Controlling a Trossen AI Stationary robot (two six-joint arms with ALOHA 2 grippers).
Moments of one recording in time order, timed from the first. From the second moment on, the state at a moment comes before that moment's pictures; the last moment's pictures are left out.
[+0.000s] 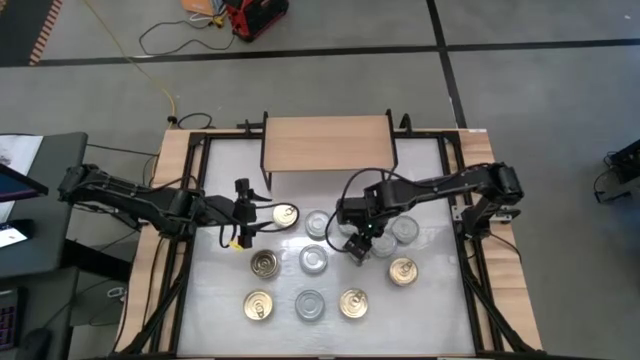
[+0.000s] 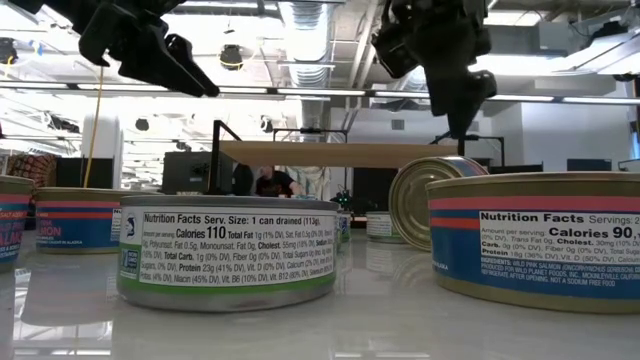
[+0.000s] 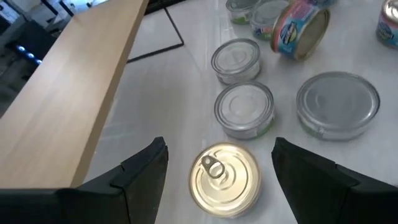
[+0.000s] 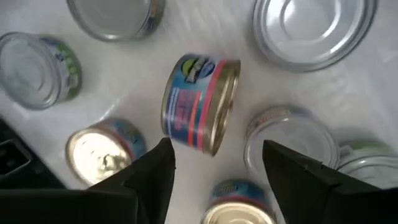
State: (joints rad) left arm -0.19 0.90 0.64 -0.27 -0.46 0.18; right arm 0.09 1.72 1.44 -1.09 -0.18 0.74
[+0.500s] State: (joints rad) left arm -0.19 0.90 0.64 -0.28 -0.46 0.17; right arm 0.09 1.72 1.44 -1.07 -0.17 0.71
